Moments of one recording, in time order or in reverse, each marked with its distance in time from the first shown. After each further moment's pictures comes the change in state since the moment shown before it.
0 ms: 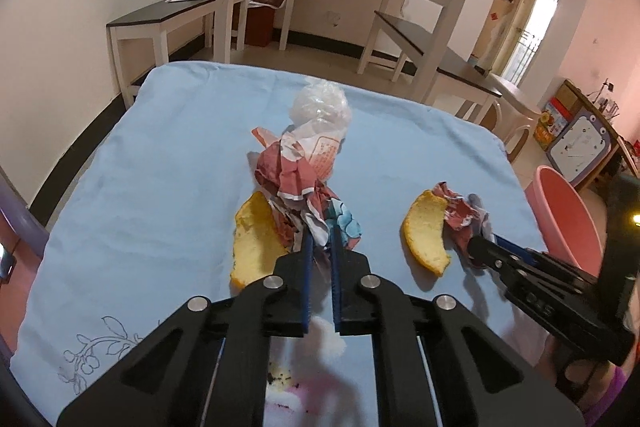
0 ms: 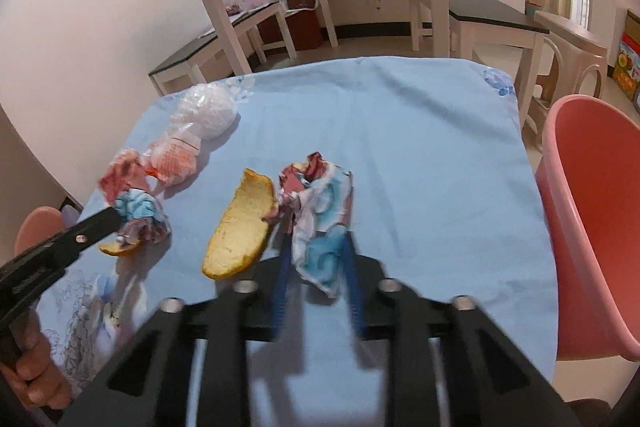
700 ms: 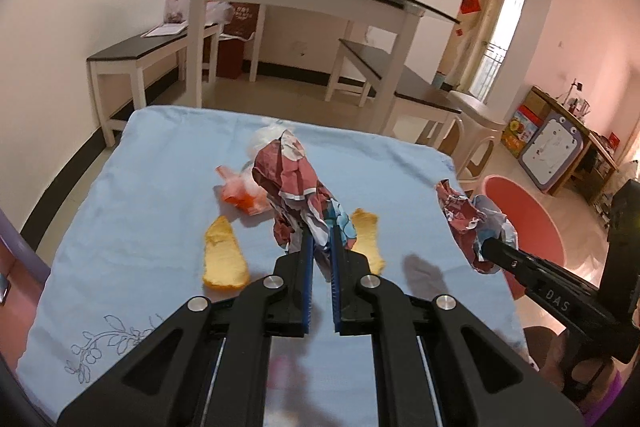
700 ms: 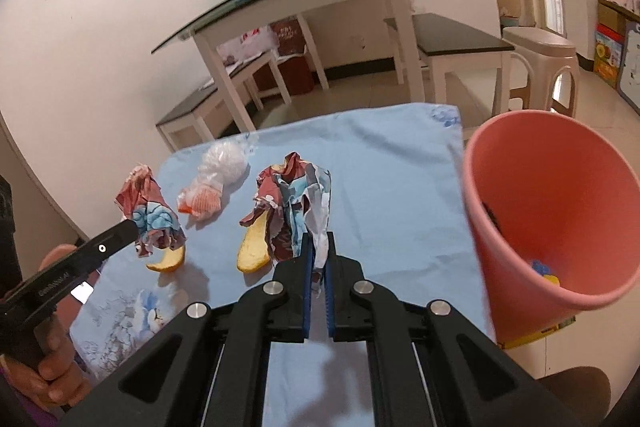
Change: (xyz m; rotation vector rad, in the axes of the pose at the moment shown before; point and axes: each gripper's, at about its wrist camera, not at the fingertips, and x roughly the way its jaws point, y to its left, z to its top) left arm -0.049 -0.031 0.000 0.065 -0.103 -0.090; right arm -0.090 -0.018 -0.016 0.091 -0.171 0.027
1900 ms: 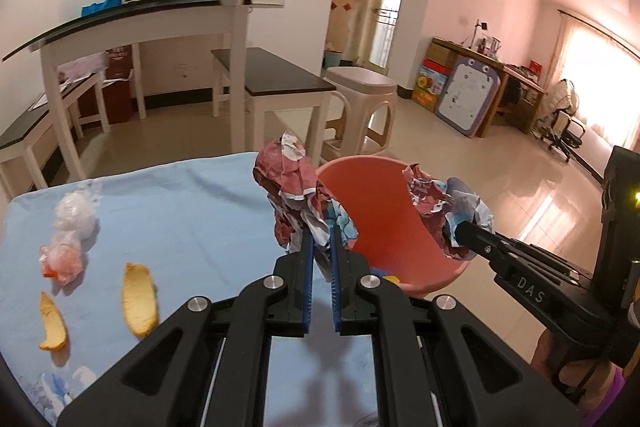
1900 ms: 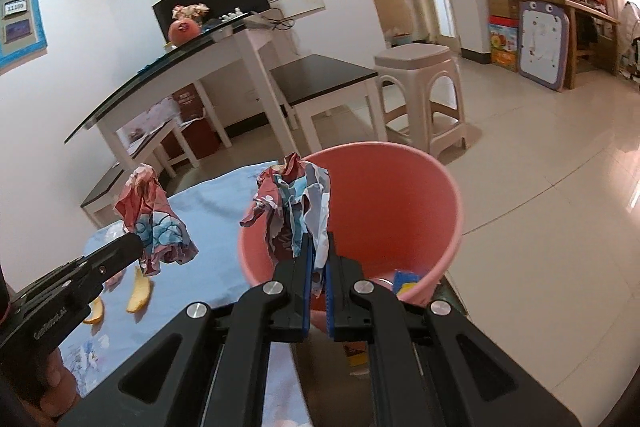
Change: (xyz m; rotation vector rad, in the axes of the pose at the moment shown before) left arm 0.038 -0.194 0.000 0.302 0.011 -0.261; right arm -0.103 -0.138 -0.007 0.212 -0.177 -0.287
